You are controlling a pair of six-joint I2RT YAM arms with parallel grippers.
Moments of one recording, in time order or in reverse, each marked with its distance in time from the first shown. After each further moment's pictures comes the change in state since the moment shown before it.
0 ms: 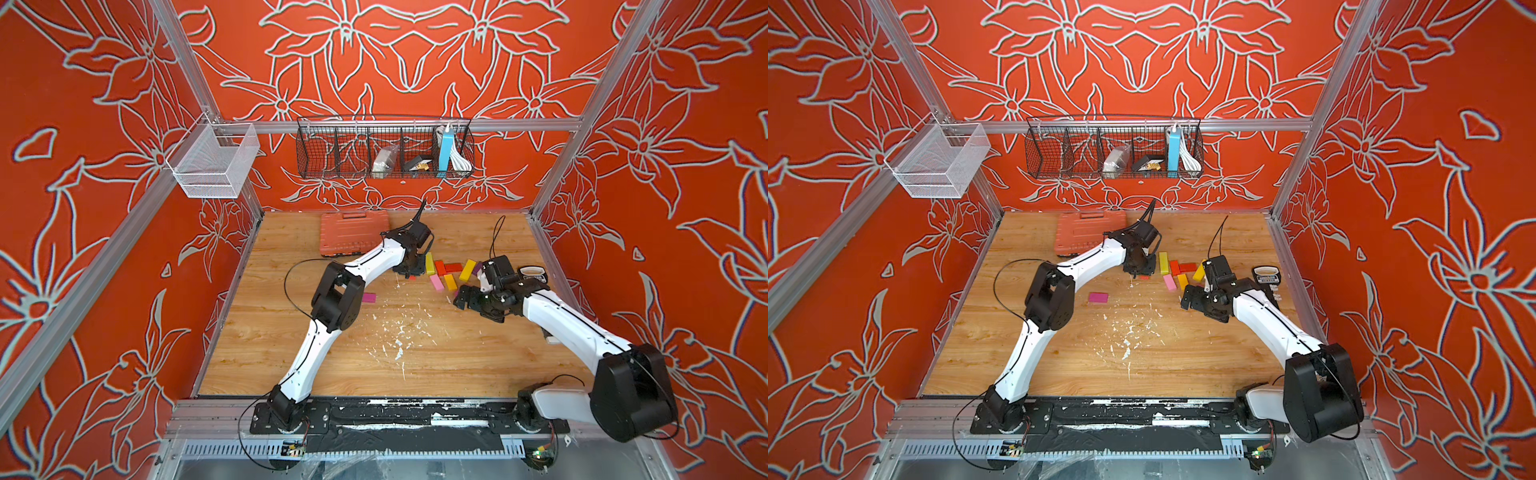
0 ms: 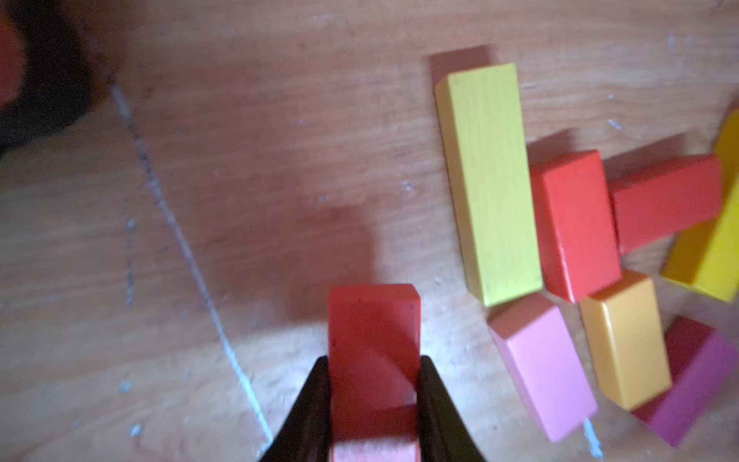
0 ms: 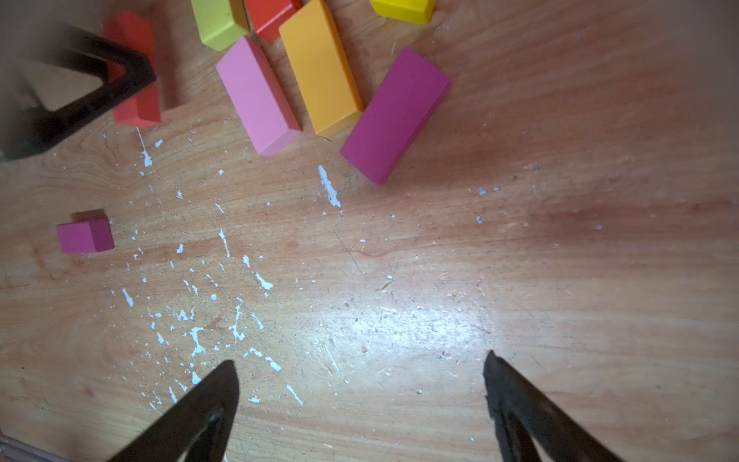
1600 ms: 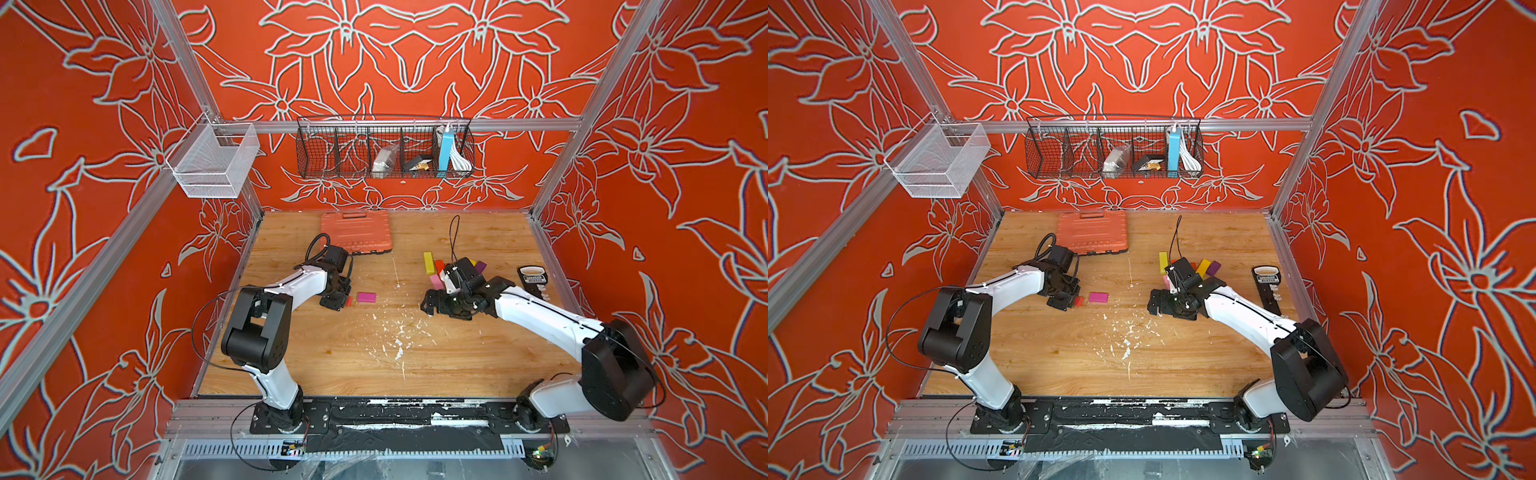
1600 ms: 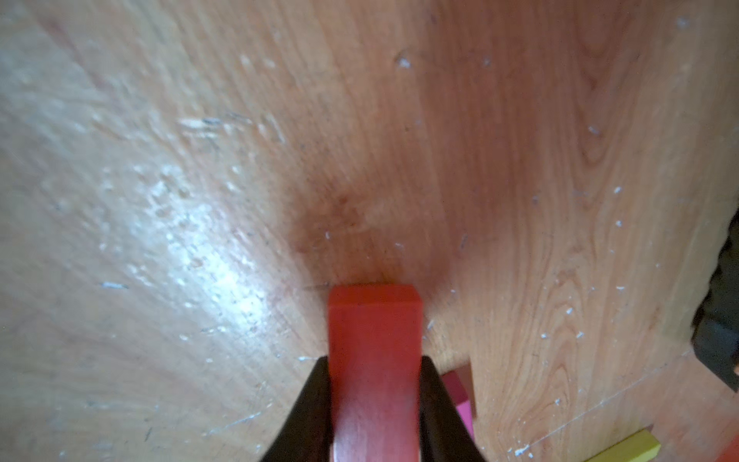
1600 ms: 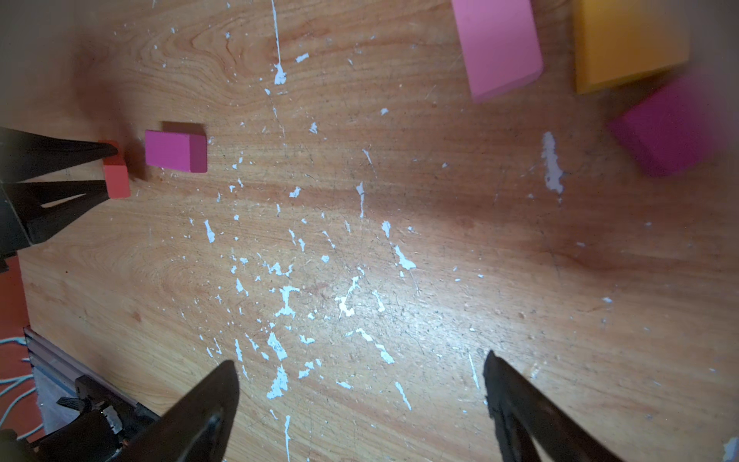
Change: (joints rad) left arm 0.380 -0.591 -0.943 0.216 0.034 -1.012; right arm 0.292 0.146 0.093 0.114 -0.022 0.071
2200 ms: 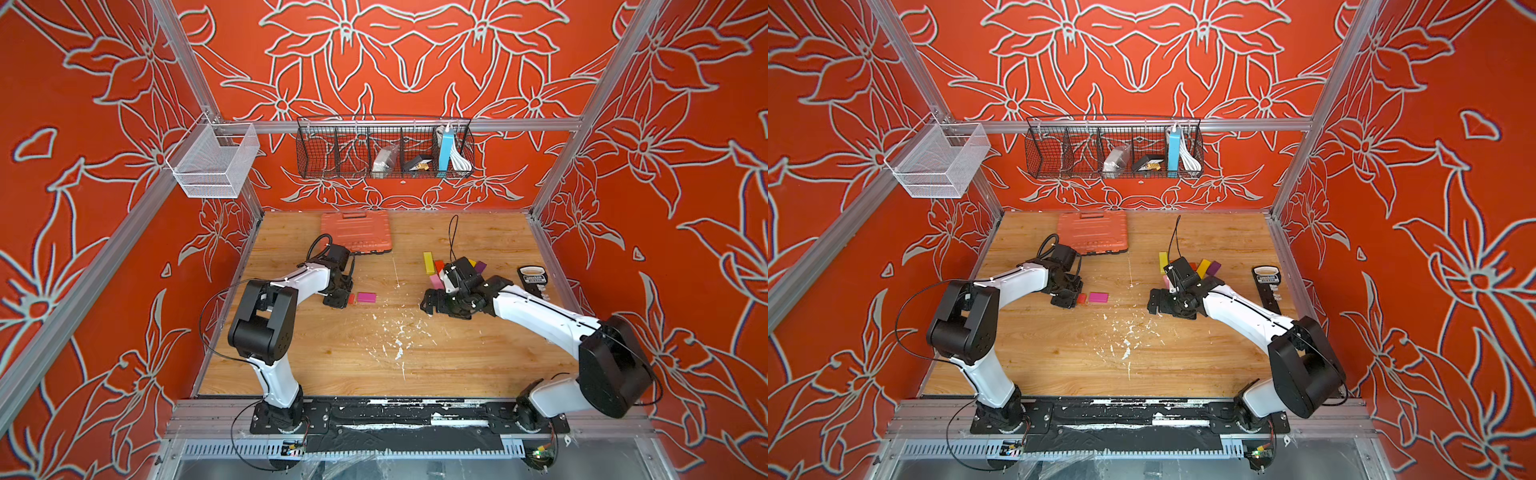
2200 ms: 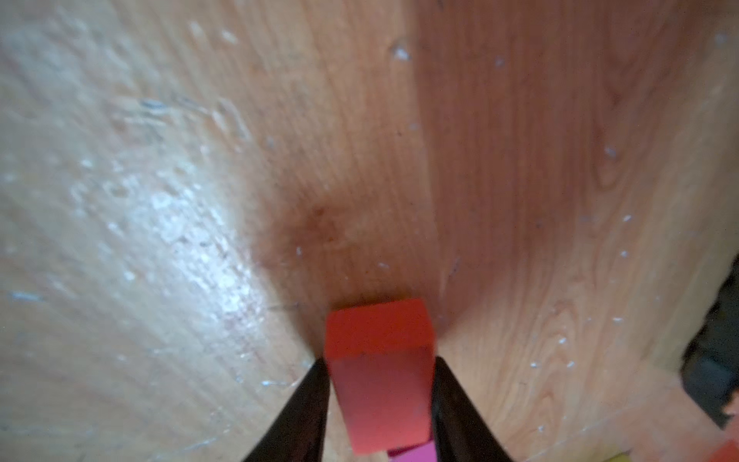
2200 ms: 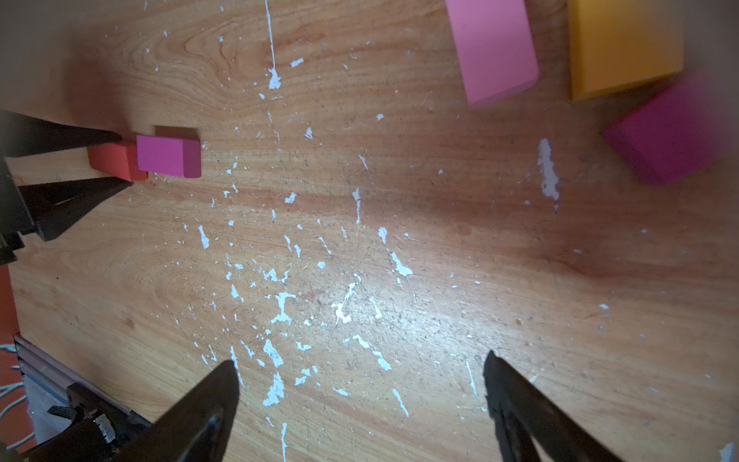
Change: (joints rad) left arm 0.000 0.058 0.035 0.031 0.012 -0.069; right arm 0.002 0.017 0.005 0.000 0.011 0.000
